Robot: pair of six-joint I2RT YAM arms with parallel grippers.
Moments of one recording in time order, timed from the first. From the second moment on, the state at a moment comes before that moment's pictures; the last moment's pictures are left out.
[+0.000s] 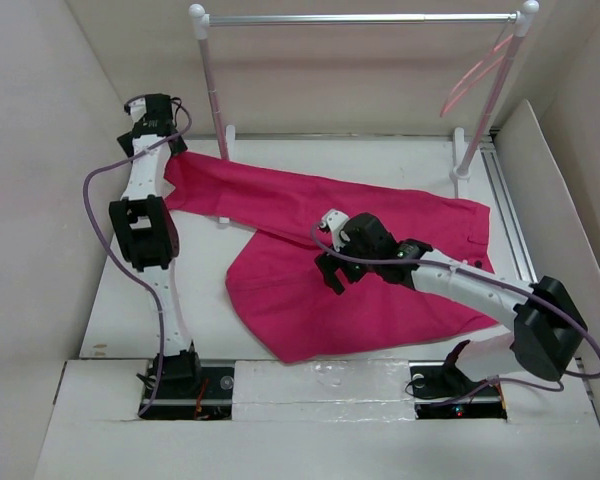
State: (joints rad) left arm 0.08 2.27 2.22 -0.78 -0.49 -0.41; right arm 0.79 1.39 0.93 -0.35 -0.04 0.02
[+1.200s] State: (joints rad) left arm -0.32 1.64 0.97 -0.55 -0.15 -0.55; right arm 0.75 1.29 0.86 -0.41 -0.05 -0.11
